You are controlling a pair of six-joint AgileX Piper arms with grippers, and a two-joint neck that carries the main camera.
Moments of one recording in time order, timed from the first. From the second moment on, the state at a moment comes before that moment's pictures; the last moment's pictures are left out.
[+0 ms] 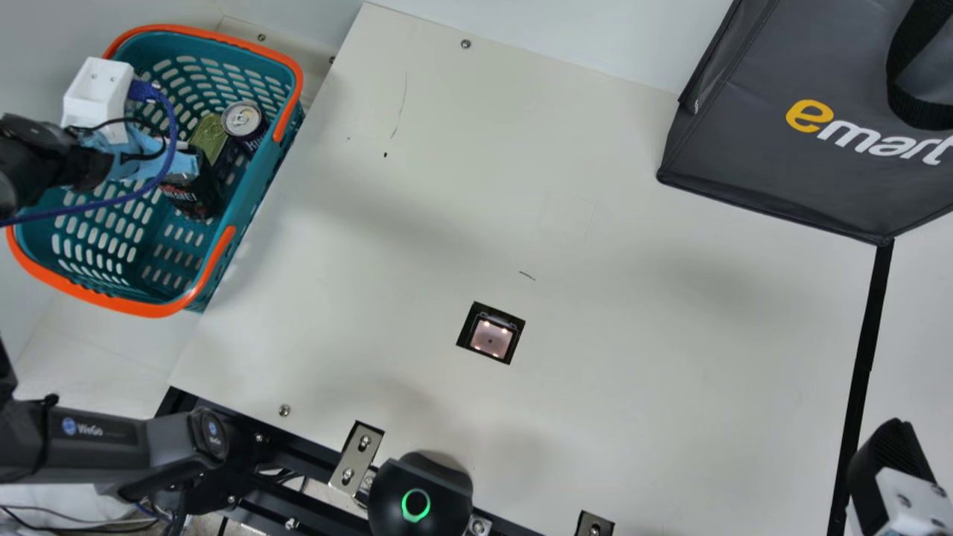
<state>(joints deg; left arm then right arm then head) 41.5 95.5 -52.0 -34.1 23.4 60.5 0.7 42.7 -69.8 -0.7 69.4 -2.2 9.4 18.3</state>
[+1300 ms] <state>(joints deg) 50.5 80.1 -64.1 -39.5 47.7 61.8 0.7 42.7 -69.8 -0.7 69.5 -2.2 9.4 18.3</state>
